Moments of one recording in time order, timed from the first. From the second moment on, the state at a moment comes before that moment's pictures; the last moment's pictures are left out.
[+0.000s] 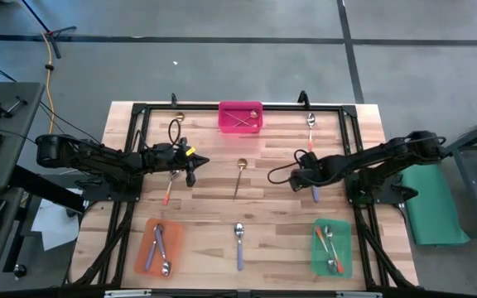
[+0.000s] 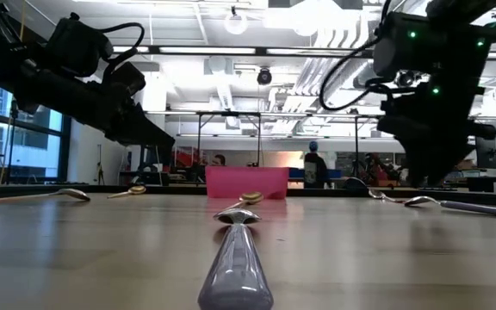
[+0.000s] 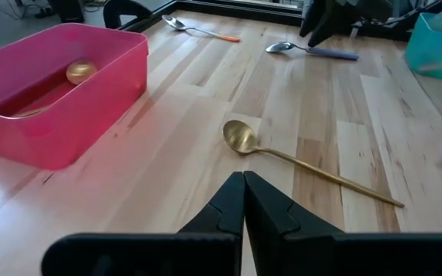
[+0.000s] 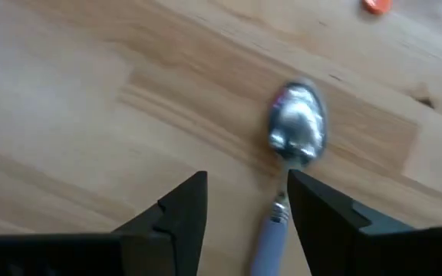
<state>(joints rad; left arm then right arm) 0.22 1.23 0.16 0.72 -0.04 -0.07 0.08 1.36 0.67 -0.77 0.36 1.22</state>
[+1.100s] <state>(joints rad) 0.22 1.23 0.16 0.72 -0.04 -0.05 0.01 1.38 0.67 -0.84 0.31 1.30</state>
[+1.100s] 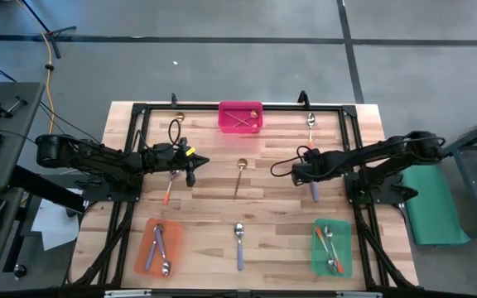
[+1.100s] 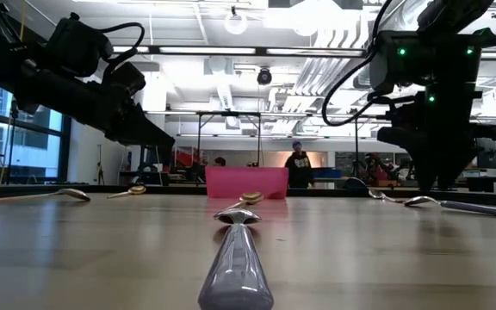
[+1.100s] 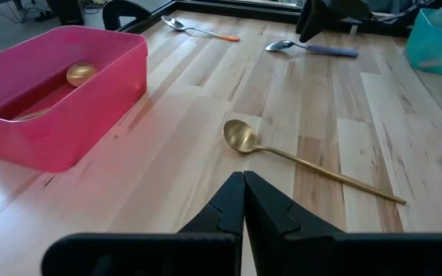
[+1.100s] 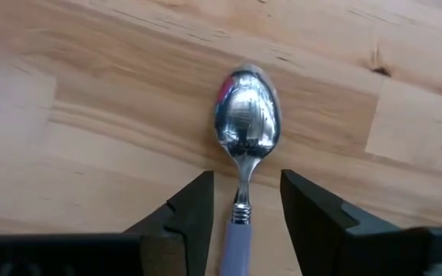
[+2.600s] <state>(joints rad) 0.08 1.23 0.21 0.92 -0.01 -0.08 0.04 1.50 0.67 0.75 0.36 0.10</state>
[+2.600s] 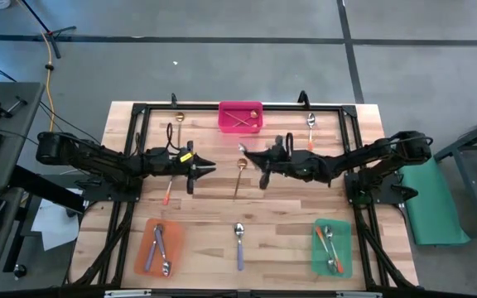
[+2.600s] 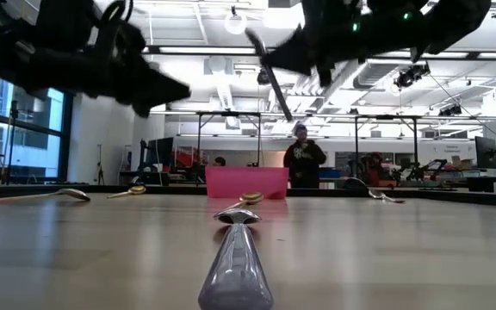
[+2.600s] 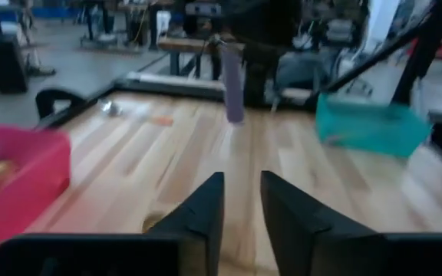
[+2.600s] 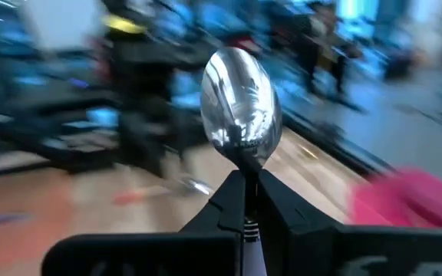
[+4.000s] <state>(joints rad) 0.05 1.51 0.70 0.92 0.04 0.05 0.05 1.51 0.72 1.01 0.11 -0.09</state>
